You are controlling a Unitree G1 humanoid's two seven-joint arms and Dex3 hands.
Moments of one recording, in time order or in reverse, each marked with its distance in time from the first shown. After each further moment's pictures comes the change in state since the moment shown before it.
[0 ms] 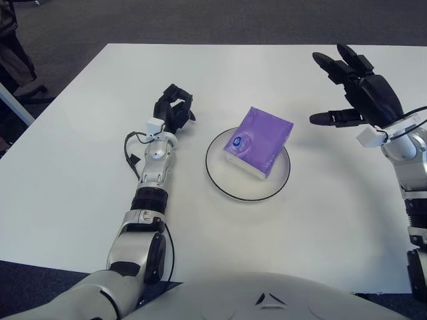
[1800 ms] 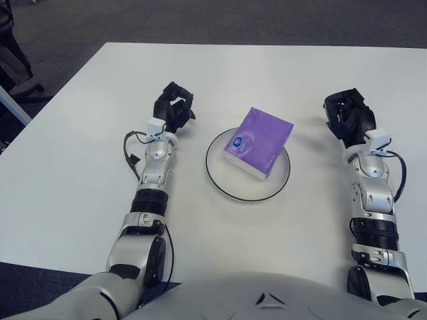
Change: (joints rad) left arm 0.021 -0.001 -0.021 -0.059 0.026 0.000 0.032; right arm 0.100 0.393 -0.117 -0.003 0.471 0.451 -0.105
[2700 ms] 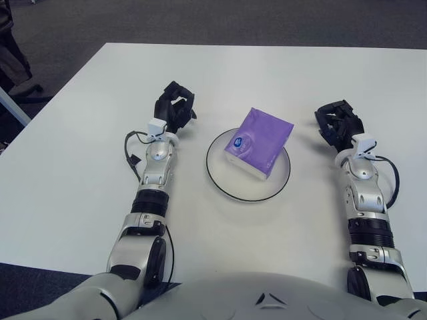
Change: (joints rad) left arm 0.005 -0.005 -0.009 -0.002 0.000 -0.015 0.001; right arm 0.004 -0.005 0.043 0.127 -0.056 -0.050 -0.068
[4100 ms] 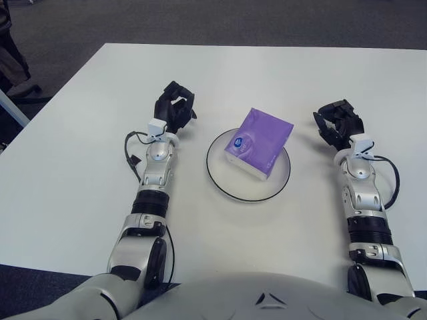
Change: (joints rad) left arm 0.005 -0.002 0.000 -0.008 0.000 0.000 0.004; right arm -0.010 -0.008 0.031 0.040 -0.012 -0.044 -0.037
